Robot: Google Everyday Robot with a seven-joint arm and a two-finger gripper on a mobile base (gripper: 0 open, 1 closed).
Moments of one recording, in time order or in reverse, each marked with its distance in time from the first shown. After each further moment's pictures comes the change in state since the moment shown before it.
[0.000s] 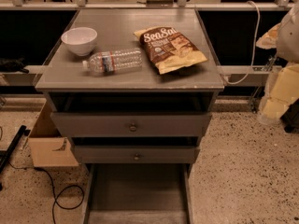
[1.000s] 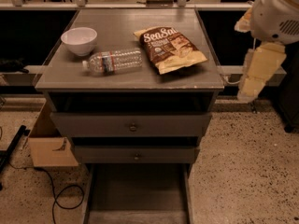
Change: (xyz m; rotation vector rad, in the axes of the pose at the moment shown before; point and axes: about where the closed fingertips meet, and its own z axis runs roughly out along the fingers) arm -0.034 -0.036 0.005 0.018 0.011 -0.087
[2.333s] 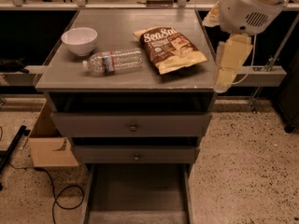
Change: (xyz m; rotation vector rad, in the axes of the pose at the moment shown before) arm -0.058 -0.017 0.019 -0.042 -0.095 -0.145
